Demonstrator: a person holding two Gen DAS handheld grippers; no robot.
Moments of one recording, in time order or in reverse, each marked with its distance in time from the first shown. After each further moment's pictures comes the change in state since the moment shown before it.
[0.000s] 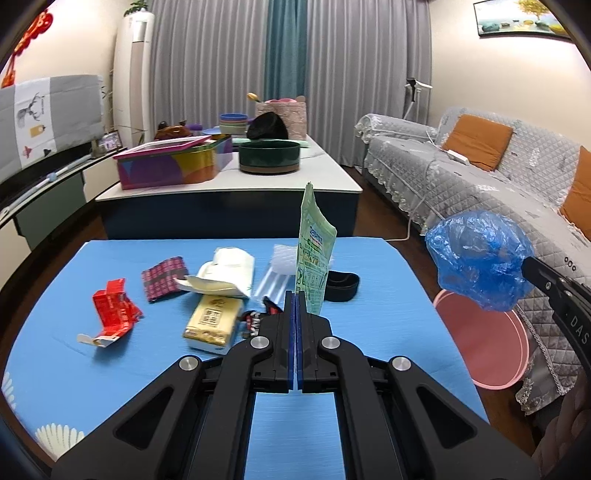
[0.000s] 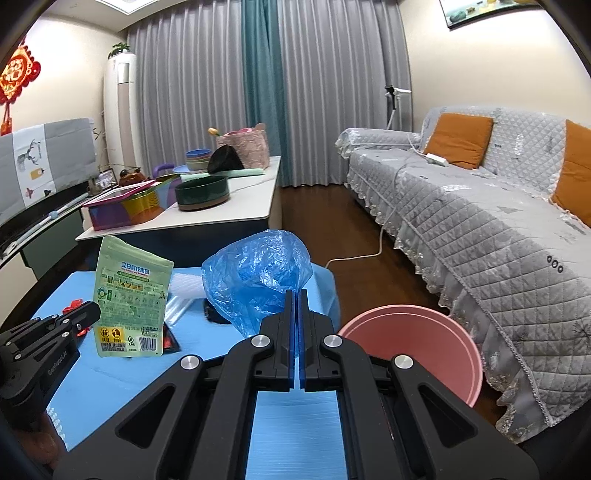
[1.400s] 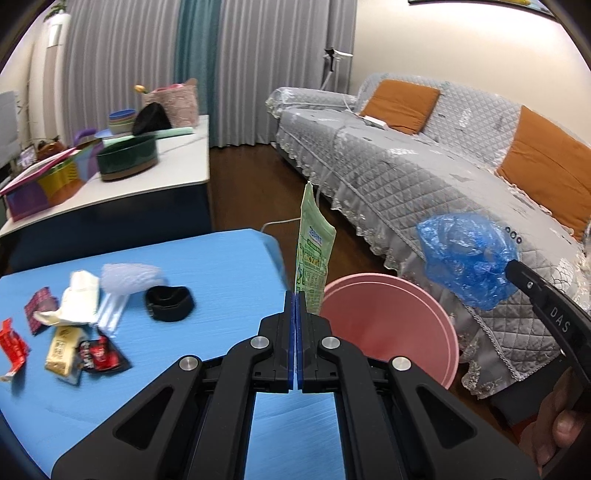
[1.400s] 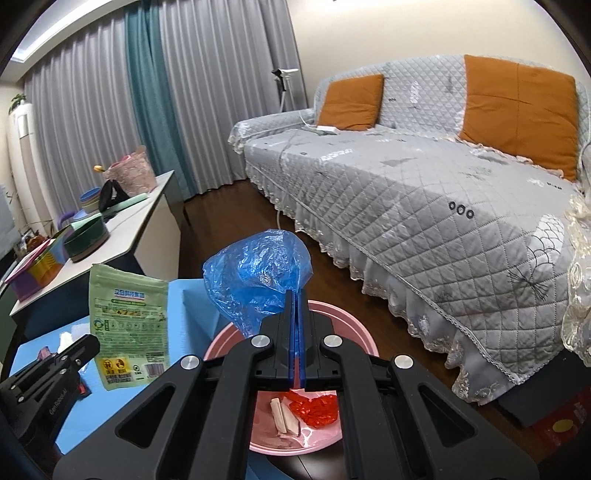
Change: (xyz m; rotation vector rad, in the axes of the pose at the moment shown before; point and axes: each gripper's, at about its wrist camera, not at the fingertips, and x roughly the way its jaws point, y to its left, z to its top) left arm 0.050 -0.159 0.018 0.135 0.098 -0.274; right arm 0.006 -0.153 0.002 0.282 0.039 -0.284
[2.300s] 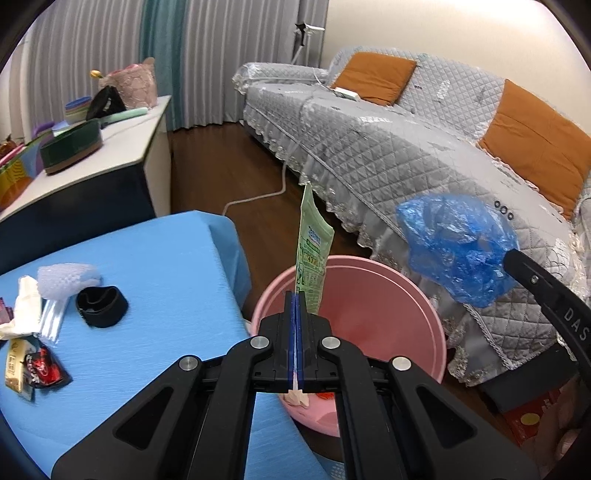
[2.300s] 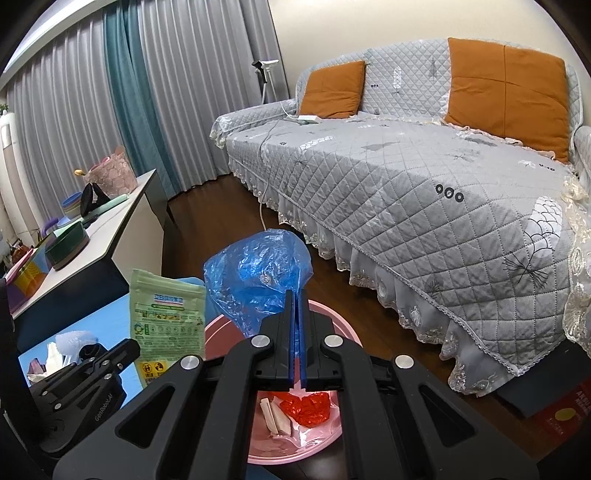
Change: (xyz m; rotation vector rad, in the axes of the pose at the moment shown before) left arm 0.055 -0.034 -0.001 0.041 0.100 -0.099; right arm 0.022 -0.019 0.000 0.046 0.035 -0.042
